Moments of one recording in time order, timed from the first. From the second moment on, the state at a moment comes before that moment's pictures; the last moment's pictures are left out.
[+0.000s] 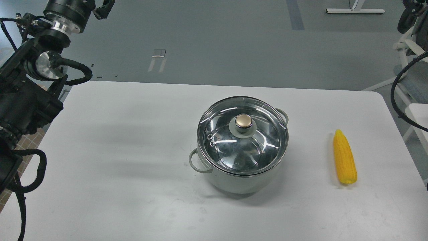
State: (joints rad) left arm -0.98 0.40 -1.01 -0.57 0.20 -0.49 -0.33; right arm 0.88 -0.36 1.57 0.77 -0.51 0.40 -0.07
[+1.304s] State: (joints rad) left arm -0.91 0.74 -0.85 -1.32 0.93 -0.39 -0.33; right arm 0.78 -0.37 1.62 0.84 -0.50 0.48 -0.06
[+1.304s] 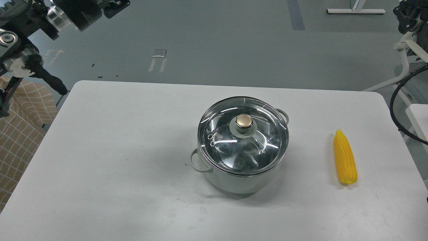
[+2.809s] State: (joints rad) left arm -0.87 0.38 -0.50 -1.41 2.12 -0.36 -0.35; right arm 0.68 -0.37 1.77 0.90 -0.47 0.49 -0.06
